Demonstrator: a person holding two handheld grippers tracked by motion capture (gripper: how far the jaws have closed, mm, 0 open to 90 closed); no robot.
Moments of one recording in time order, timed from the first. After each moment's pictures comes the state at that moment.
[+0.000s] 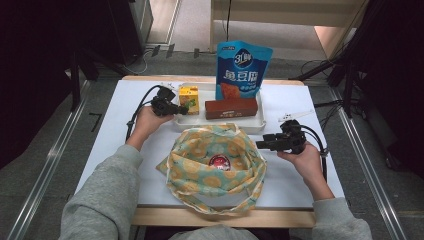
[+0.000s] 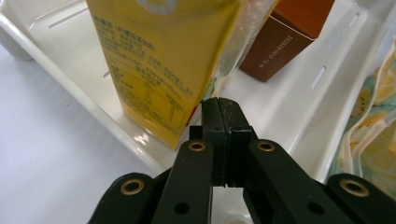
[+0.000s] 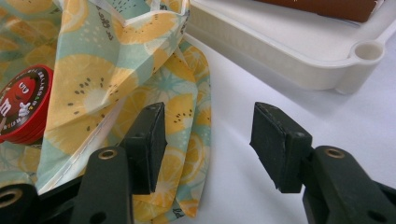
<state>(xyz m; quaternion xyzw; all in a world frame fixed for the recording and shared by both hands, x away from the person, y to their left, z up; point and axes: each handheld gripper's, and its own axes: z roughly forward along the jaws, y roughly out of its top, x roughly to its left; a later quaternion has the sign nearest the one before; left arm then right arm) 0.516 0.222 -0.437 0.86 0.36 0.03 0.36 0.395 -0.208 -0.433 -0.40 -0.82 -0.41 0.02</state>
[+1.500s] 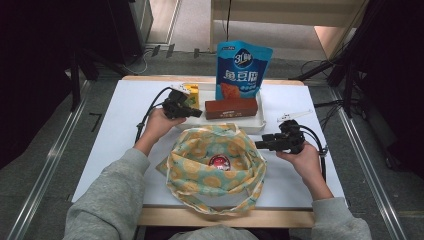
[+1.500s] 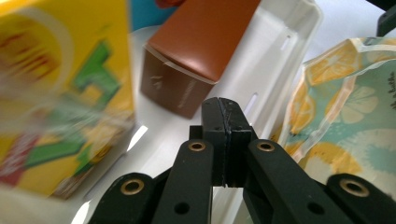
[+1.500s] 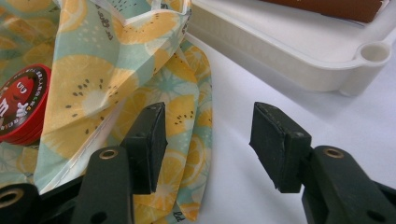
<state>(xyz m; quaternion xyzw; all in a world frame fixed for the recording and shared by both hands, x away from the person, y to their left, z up) 0.498 0.181 -0.427 0.86 0.30 0.01 0.40 0.396 -0.205 -0.434 -0.39 -0.82 -0.41 0.02</state>
